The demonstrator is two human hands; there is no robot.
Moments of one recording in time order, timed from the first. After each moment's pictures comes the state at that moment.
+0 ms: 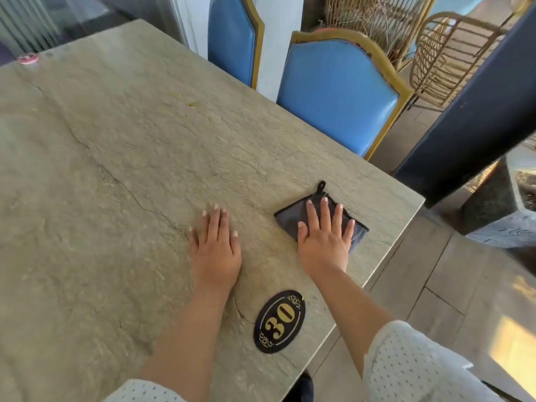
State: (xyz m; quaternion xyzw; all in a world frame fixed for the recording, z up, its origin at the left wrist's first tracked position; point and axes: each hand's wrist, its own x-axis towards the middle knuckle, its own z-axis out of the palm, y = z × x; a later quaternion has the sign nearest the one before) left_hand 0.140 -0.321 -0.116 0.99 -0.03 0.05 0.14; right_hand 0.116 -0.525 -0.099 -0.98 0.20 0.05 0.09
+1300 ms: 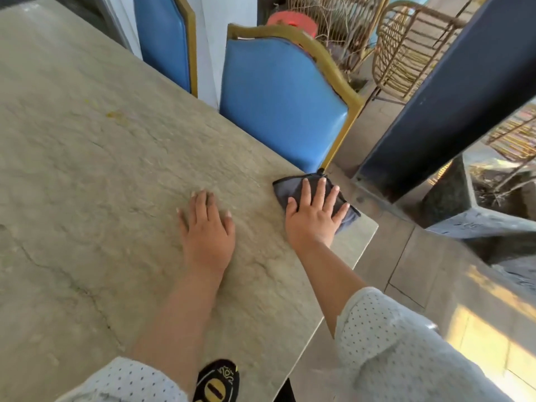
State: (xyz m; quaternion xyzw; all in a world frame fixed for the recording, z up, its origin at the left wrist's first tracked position) left_hand 0.244 -0.460 -0.114 0.99 -0.04 0.08 0.13; right_hand 0.224 -0.643 -0.093 -0.95 0.30 0.05 0.10
